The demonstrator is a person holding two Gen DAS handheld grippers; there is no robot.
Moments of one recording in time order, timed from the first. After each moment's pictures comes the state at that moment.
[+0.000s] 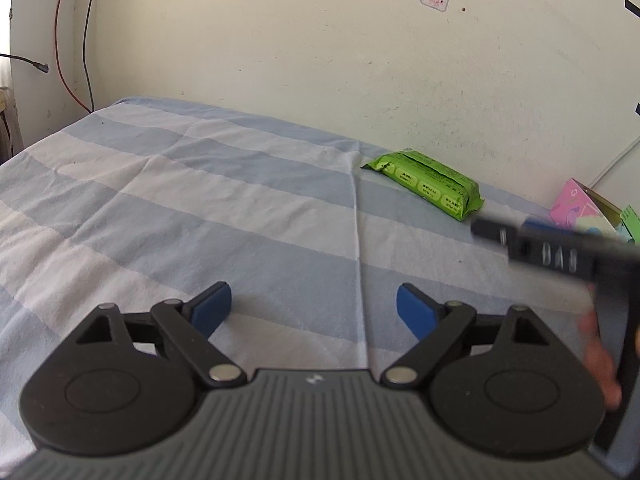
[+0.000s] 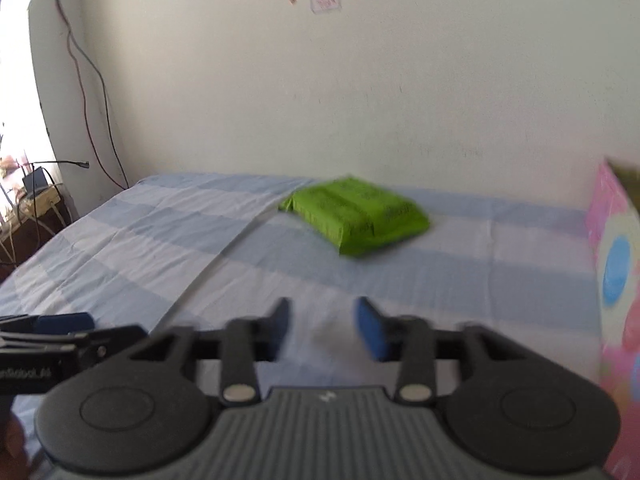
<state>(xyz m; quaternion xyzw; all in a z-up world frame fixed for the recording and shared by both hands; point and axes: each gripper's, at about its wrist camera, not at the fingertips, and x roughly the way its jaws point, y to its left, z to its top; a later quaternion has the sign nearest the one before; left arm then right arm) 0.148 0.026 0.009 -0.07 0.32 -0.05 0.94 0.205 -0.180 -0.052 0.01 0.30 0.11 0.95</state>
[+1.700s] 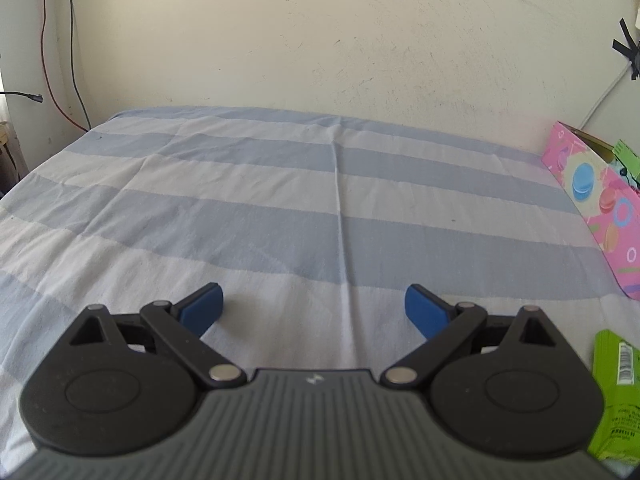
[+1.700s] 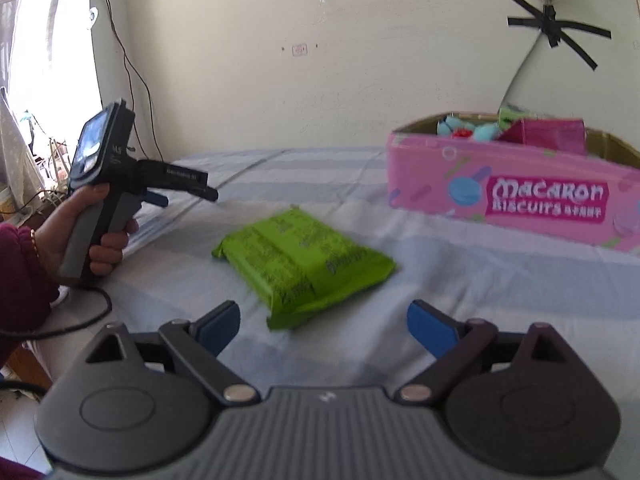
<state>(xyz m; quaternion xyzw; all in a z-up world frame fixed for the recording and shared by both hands) 0.121 0.011 0.004 0.01 0.33 -0.06 0.94 -0.080 -0.260 -0.083 0.05 0.28 0.10 0.95</state>
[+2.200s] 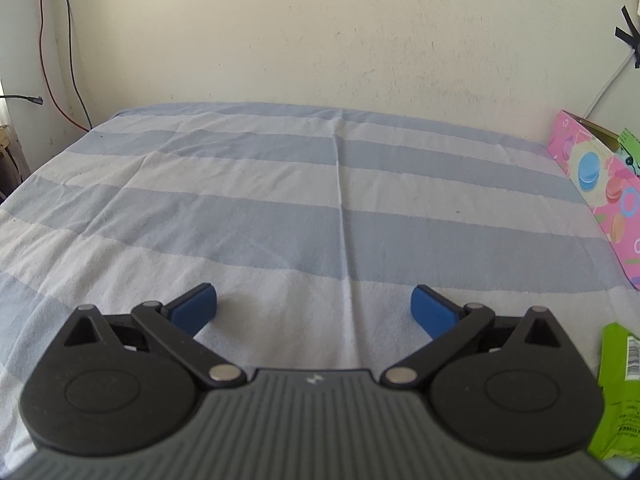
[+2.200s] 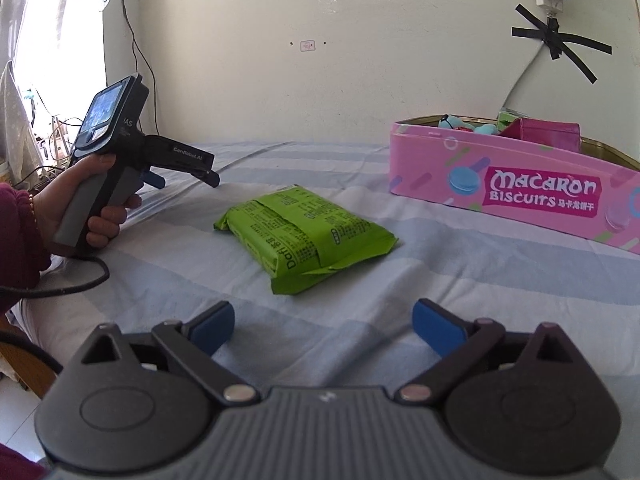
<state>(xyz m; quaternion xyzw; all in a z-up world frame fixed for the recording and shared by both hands) 0.120 0.006 0.003 0.02 0.34 -0.05 0.94 -0.096 -0.249 -0.095 0.01 0.26 0.09 0.96</state>
